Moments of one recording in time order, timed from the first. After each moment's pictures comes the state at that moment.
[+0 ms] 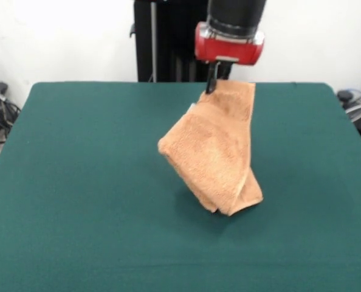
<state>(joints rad) -0.01 -0.72 -0.23 1.85 0.23 0.44 1.39</state>
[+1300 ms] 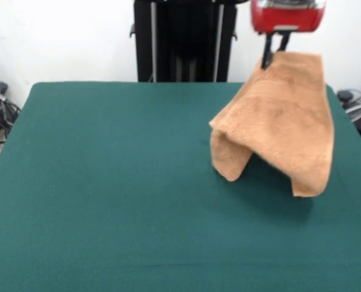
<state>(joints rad) 0.07 -0.79 -0.21 1.87 0.33 0.56 1.39</state>
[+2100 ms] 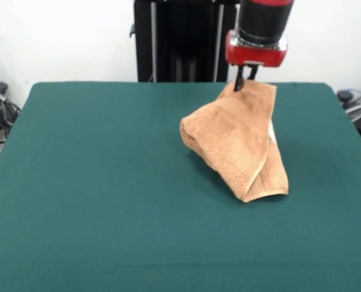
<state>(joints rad) 0.07 -0.65 -0.21 1.99 0.35 0.35 1.39</state>
